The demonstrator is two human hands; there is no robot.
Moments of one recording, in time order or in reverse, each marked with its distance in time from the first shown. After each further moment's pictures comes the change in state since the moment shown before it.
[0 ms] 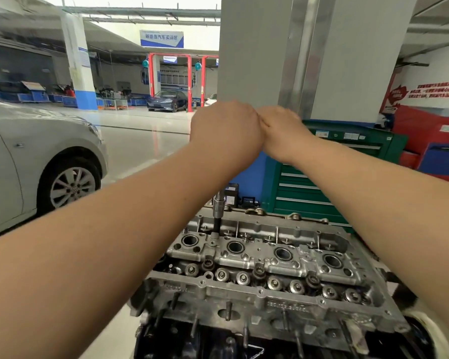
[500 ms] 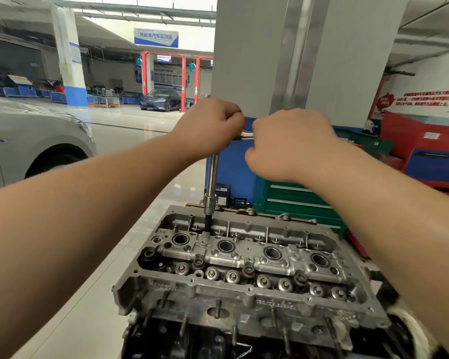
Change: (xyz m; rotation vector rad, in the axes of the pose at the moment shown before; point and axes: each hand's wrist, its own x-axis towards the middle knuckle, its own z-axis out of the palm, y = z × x) left_hand 0.015 -0.042 0.023 -0.736 -0.027 0.122; right_hand -0.043 -0.027 -0.036 -0.544 0.010 -0.010
